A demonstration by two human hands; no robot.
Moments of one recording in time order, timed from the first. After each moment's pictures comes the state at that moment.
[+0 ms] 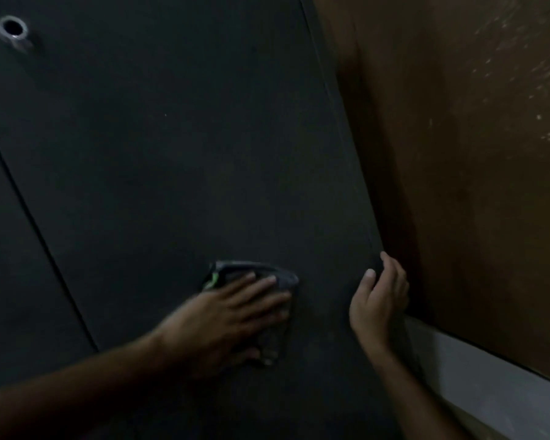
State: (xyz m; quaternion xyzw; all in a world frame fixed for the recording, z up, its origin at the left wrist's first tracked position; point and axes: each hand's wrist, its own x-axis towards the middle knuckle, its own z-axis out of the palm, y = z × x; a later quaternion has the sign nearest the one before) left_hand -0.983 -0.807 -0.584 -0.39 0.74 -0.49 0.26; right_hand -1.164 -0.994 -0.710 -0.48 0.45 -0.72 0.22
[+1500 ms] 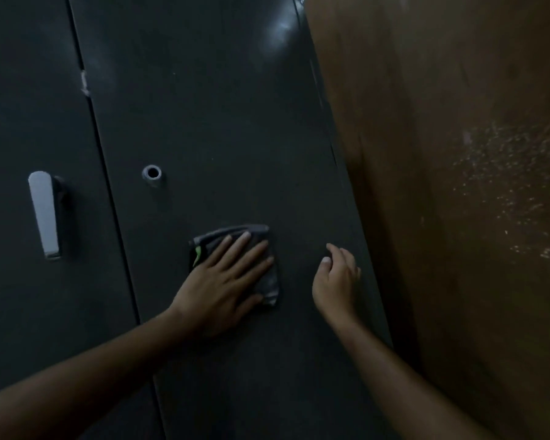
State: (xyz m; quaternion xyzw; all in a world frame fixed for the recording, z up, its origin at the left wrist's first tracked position) left_hand -0.977 -0.784 -0.418 -0.51 0.65 -0.55 0.07; right_hand -1.154 -0.926 -0.484 -0.58 0.38 -0.66 0.26
